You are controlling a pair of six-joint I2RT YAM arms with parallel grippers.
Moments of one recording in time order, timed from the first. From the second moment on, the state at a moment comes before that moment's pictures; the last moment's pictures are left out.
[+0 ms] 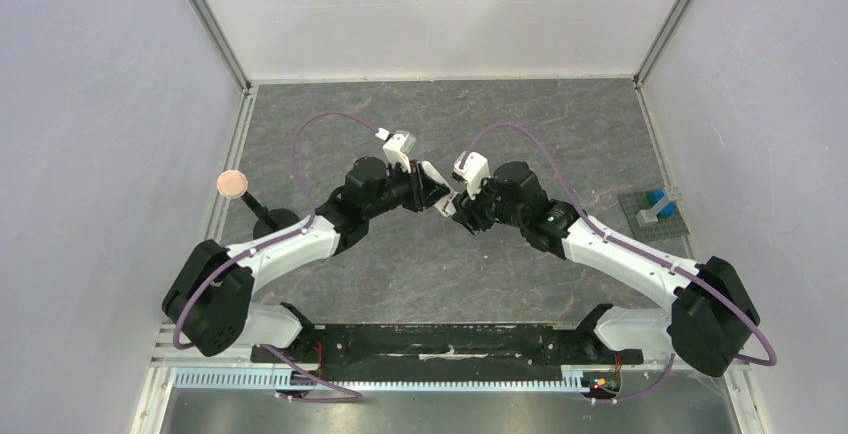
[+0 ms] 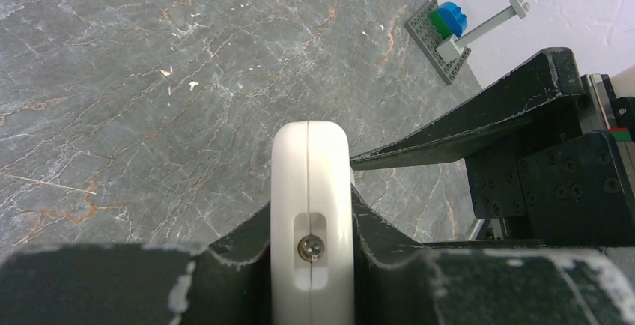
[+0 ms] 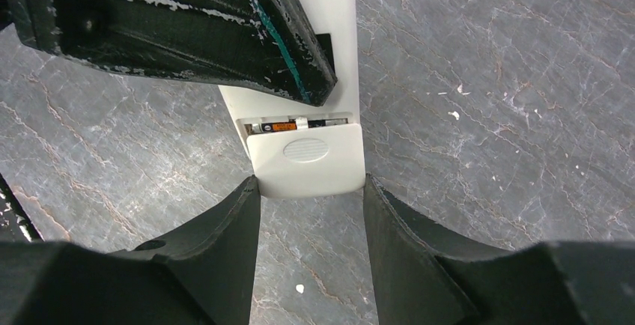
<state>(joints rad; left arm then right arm) -0.67 1.35 0.72 0.37 0.24 -0.54 0.73 1.25 0.79 -0.07 -0.16 -0.13</state>
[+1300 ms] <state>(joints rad) -0.69 1.39 0.78 0.30 0.24 -0.51 0.74 1.28 0.83 -0.14 -0.11 -0.10</state>
